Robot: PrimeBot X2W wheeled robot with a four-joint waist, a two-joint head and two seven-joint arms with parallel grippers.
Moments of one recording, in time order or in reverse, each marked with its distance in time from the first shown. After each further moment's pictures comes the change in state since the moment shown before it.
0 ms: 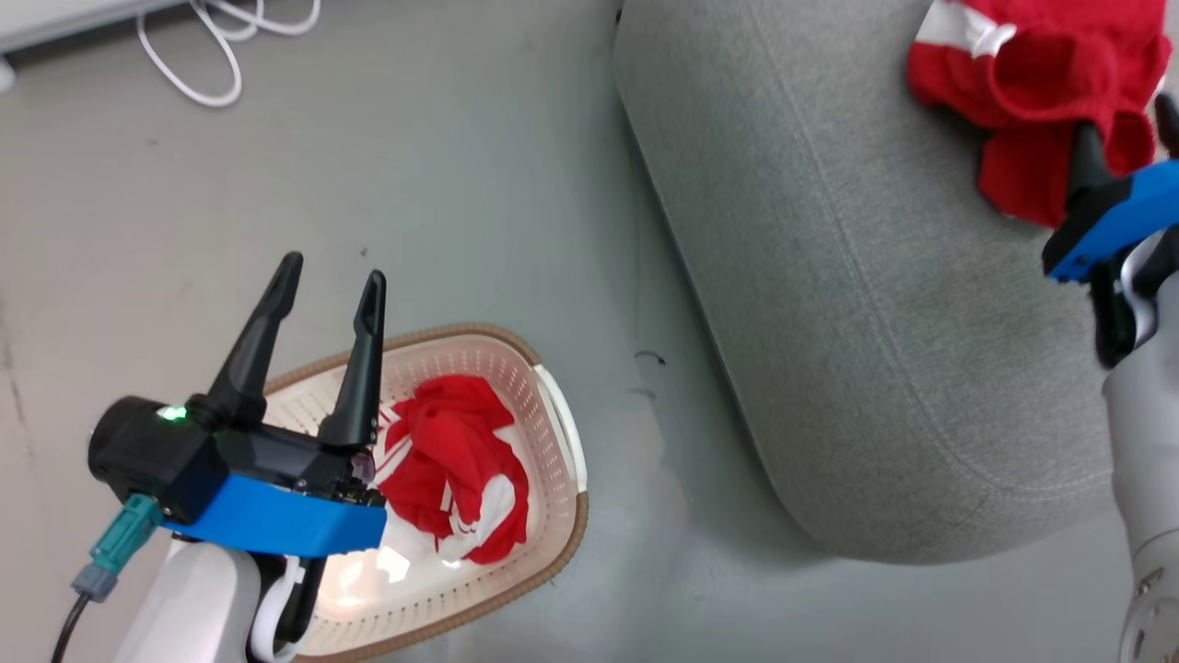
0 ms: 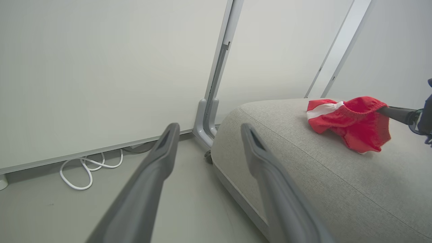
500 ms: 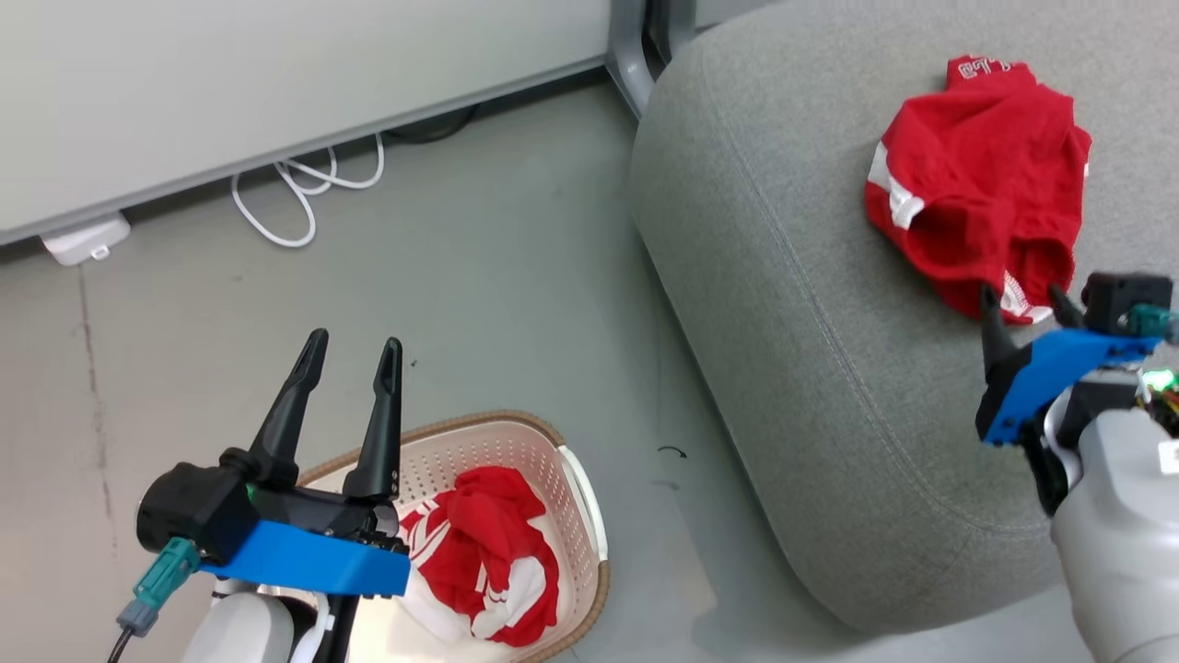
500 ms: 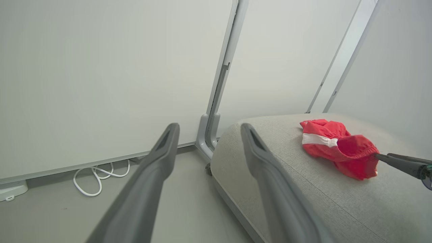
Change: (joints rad) left arm 0.090 -0.081 0.013 0.096 -0.021 -0.002 -0.021; right arm 0.204 0.009 0.156 0.078 0.070 0.000 0.016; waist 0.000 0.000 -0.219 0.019
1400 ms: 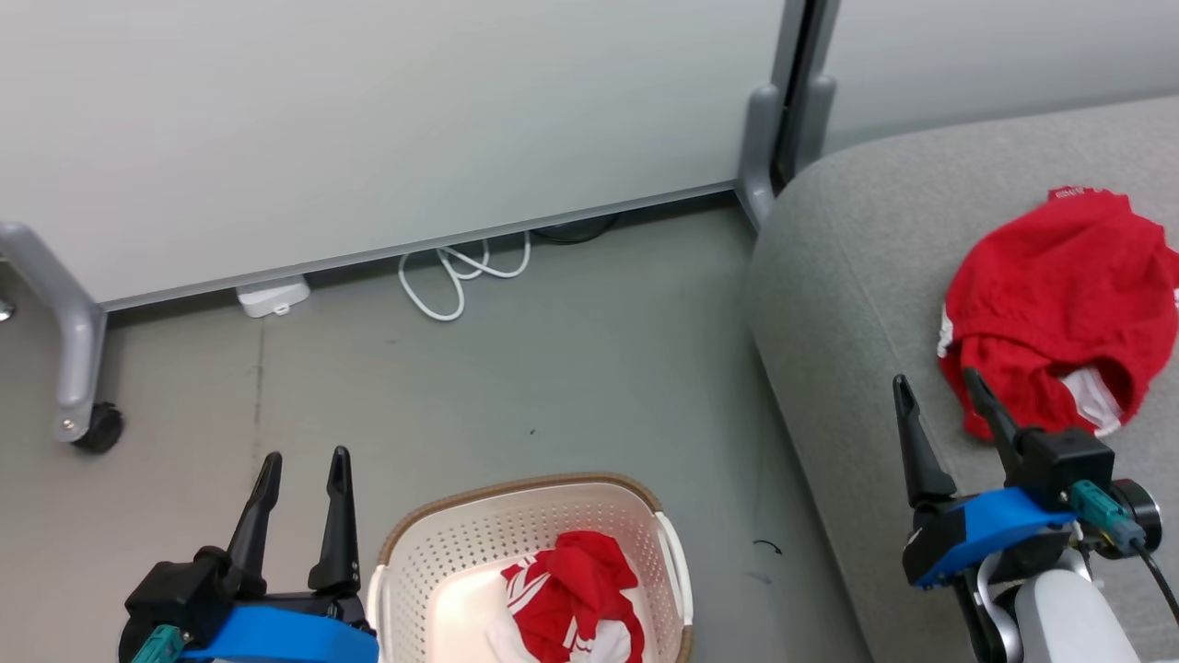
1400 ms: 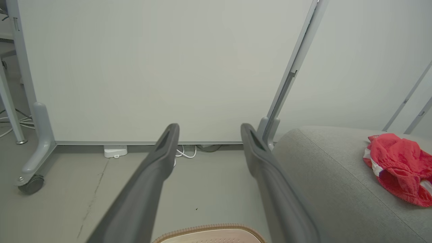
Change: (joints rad) left arm 0.153 -0.093 0.160 0.103 0.040 -0.009 -0.001; right arm 0.526 0.128 0.168 -0.720 0.108 0.000 -0.010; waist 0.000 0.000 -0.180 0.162
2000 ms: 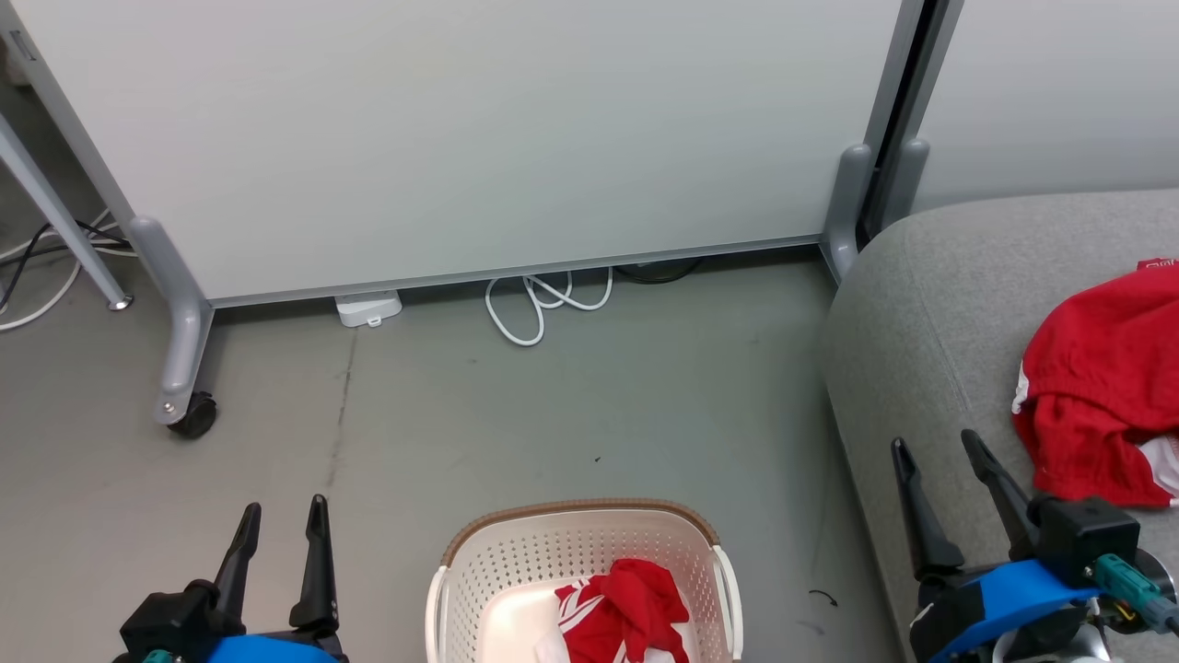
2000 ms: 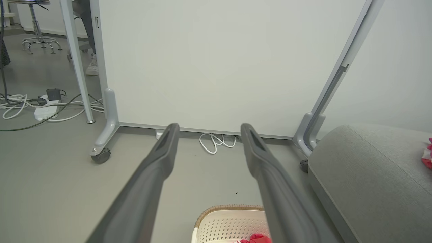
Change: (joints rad) left arm 0.027 0.007 0.047 0.120 0.031 -0.004 0.000; right arm 0.252 0.016 0.029 -0.339 0.076 0.000 0.150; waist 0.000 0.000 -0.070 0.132
